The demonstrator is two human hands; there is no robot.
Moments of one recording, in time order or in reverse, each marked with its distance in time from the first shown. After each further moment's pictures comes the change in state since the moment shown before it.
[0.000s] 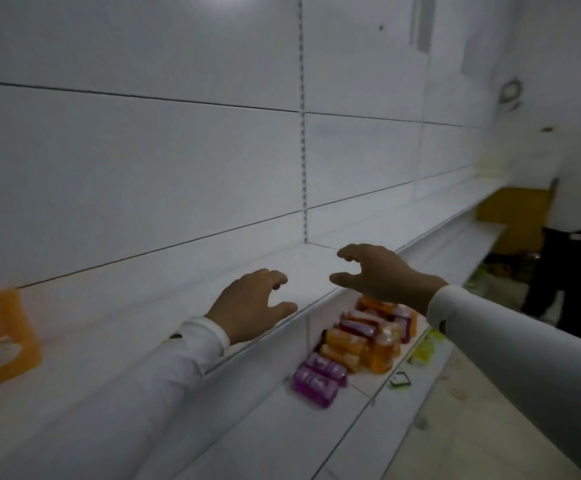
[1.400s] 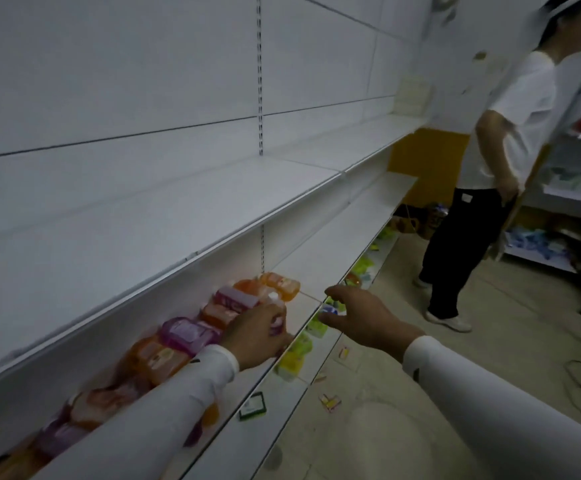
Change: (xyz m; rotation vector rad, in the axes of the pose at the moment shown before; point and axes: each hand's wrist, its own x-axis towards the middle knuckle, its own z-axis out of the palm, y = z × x) left_hand 0.656 0.301 0.563 -0.307 -0.356 -0.042; right_hand 0.265 0.818 0.018 0.022 -0.227 0.294
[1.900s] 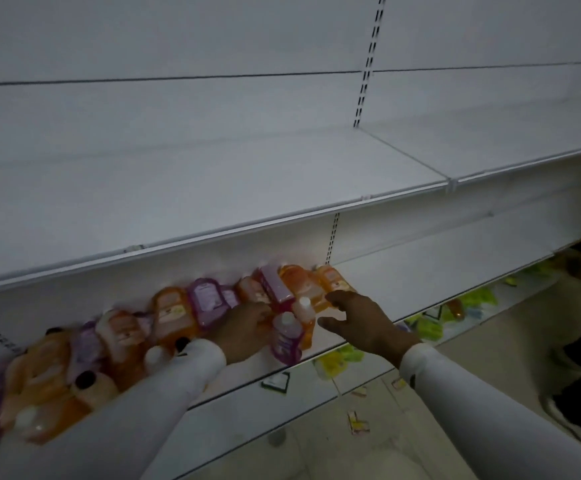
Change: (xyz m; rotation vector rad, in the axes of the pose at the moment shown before) left_hand 0.104 -0.036 0.053 -0.126 0.151 -0.476; right_hand 0.209 0.089 0.032 0.030 -0.365 -0.431
